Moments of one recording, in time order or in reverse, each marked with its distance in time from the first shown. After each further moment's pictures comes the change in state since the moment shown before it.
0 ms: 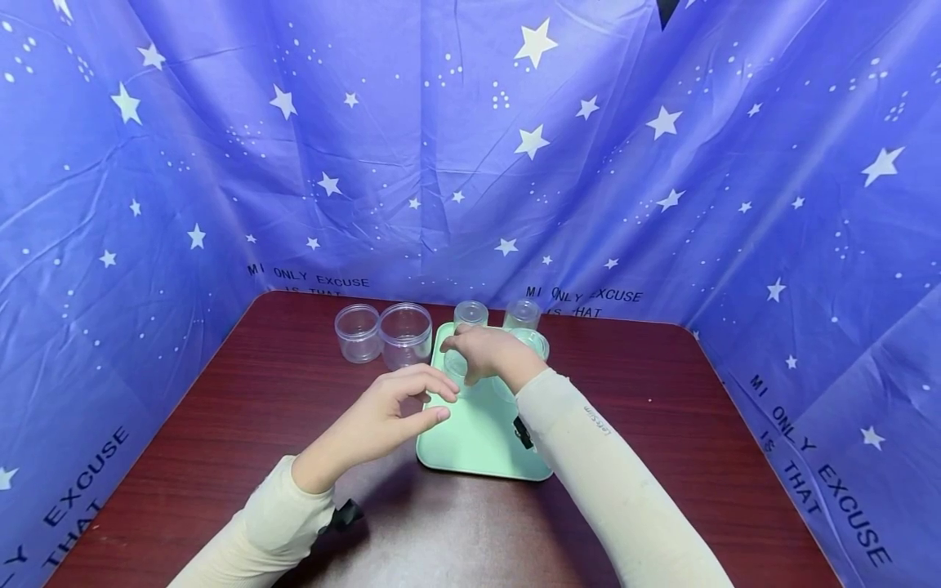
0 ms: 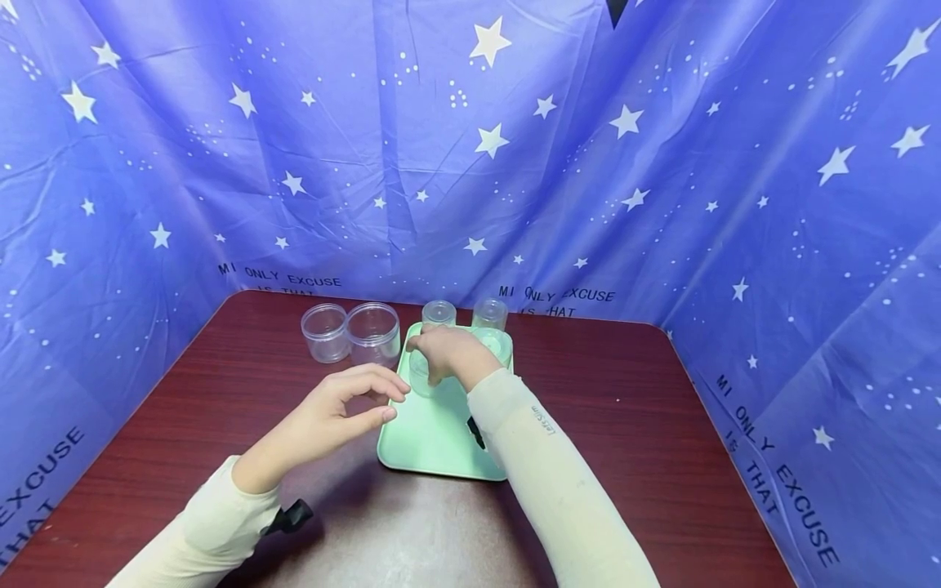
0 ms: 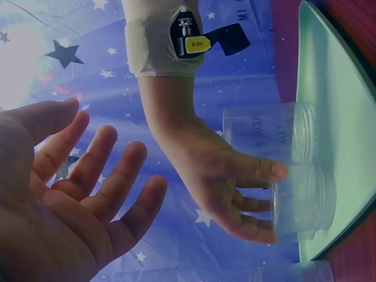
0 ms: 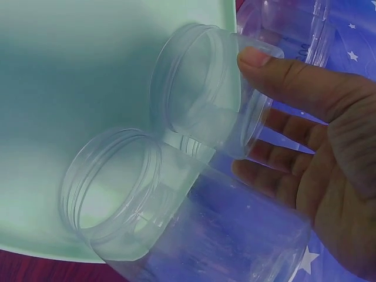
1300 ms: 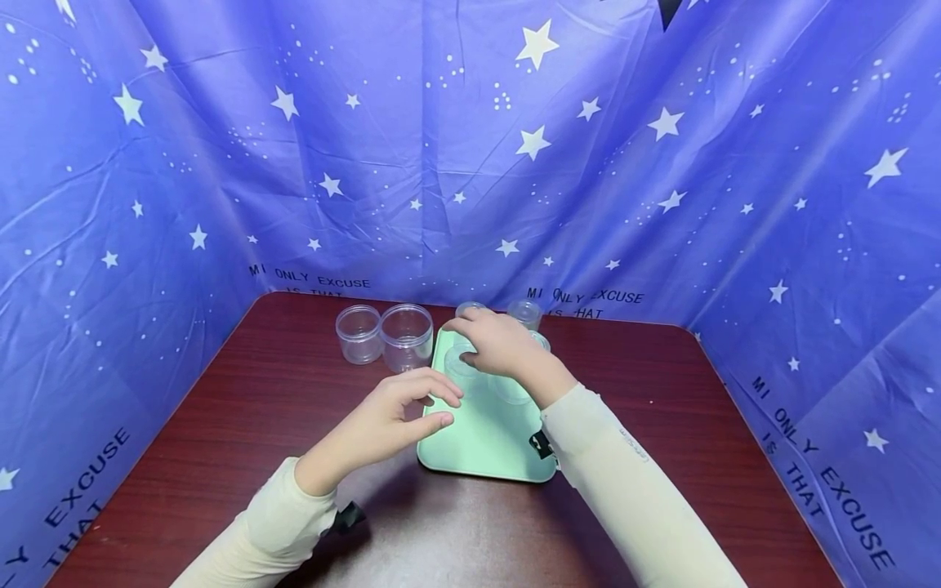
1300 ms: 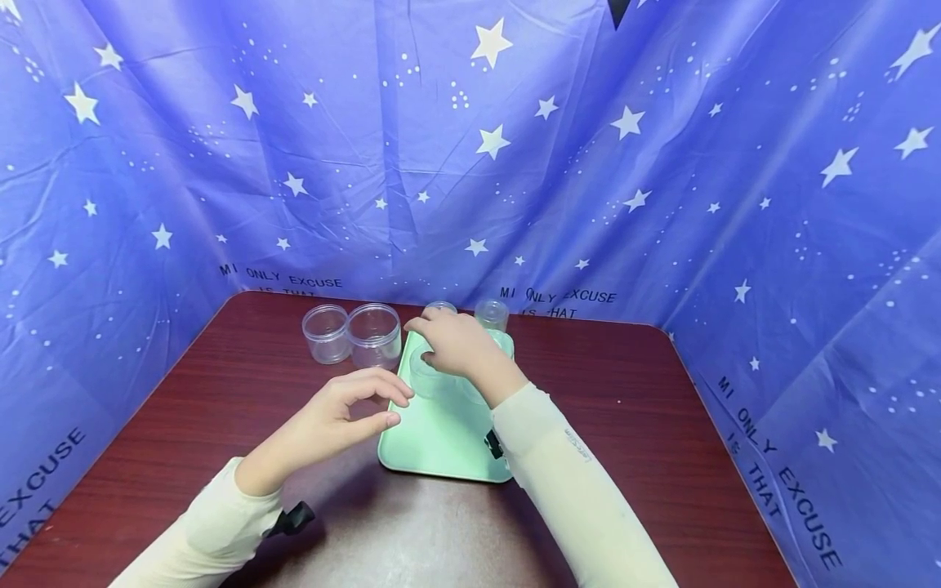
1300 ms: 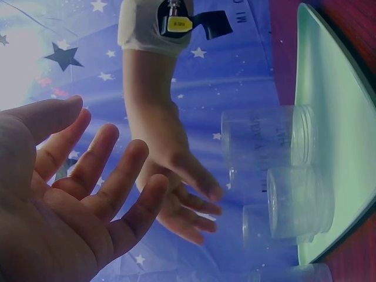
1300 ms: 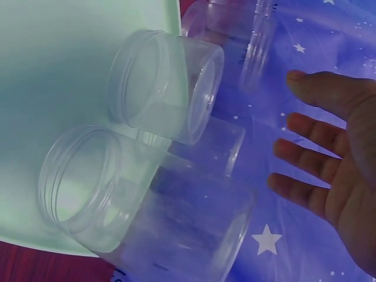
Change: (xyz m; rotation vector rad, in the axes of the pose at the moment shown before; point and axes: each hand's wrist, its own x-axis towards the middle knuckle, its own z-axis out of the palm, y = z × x) left_hand 0.001 -0.002 0.002 -0.006 -0.030 0.015; right_hand -0.028 0.000 -0.011 -0.077 0.395 -0.069
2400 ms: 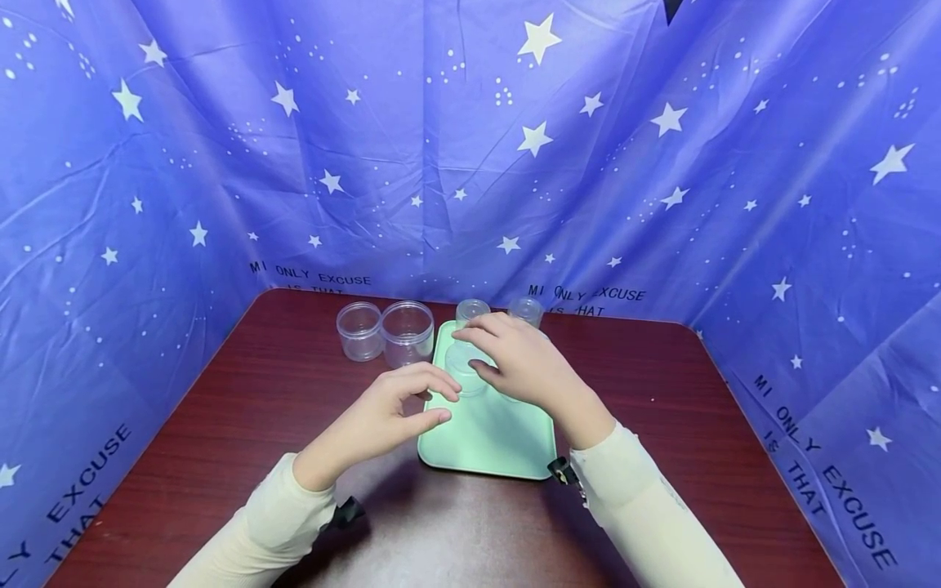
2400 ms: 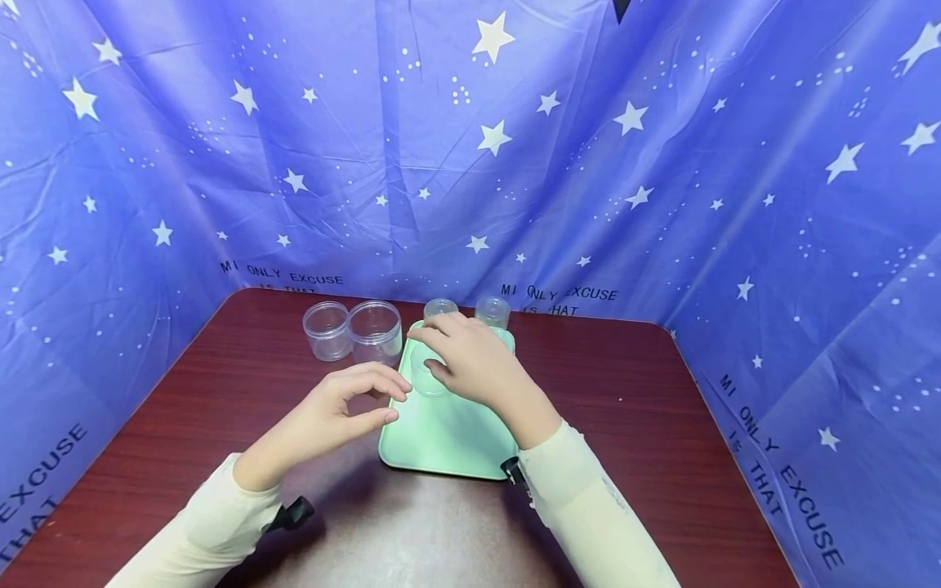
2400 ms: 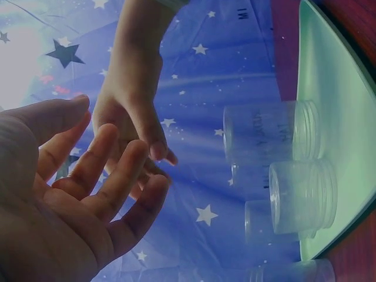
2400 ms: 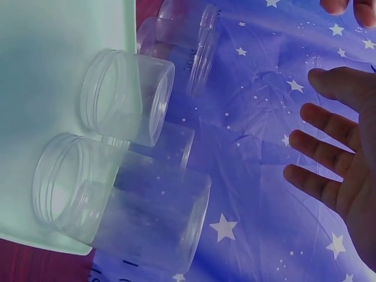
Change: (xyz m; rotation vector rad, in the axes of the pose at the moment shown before) left_hand 0.001 0.002 -0.004 0.028 0.015 -0.009; right_hand -0.055 -0.011 -0.016 0.035 0.351 -0.187
